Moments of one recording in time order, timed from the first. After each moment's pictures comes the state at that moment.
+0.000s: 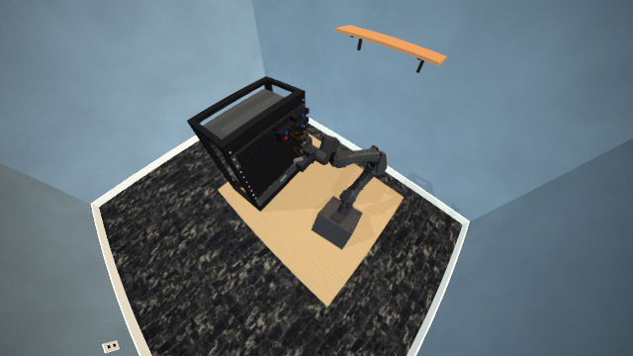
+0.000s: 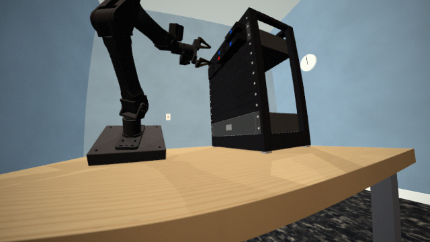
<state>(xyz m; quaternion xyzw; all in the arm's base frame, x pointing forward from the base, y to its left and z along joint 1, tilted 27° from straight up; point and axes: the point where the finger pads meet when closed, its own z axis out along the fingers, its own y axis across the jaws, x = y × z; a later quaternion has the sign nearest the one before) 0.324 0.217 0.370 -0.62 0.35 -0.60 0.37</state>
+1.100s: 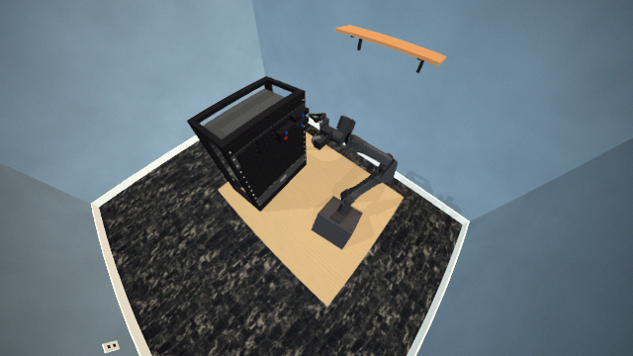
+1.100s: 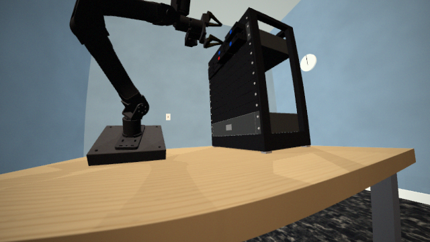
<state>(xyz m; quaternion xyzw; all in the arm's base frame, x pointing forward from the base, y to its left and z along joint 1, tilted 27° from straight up) 0.329 0.108 0.454 -0.61 0.35 -0.61 0.37</state>
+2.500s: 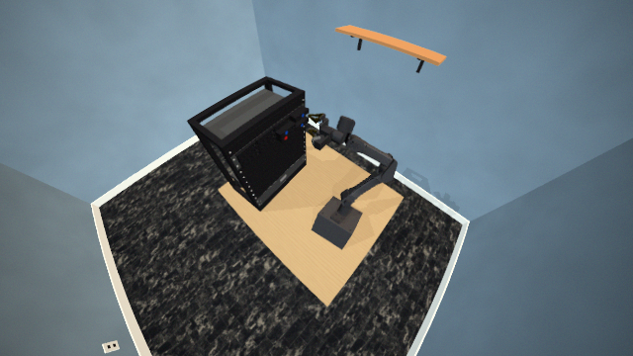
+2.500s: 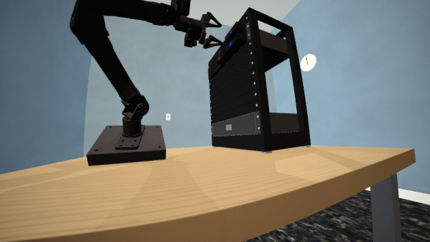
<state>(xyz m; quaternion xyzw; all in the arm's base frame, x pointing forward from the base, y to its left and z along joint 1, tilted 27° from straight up) 0.329 0.111 0.451 -0.61 0.35 -0.60 0.38</state>
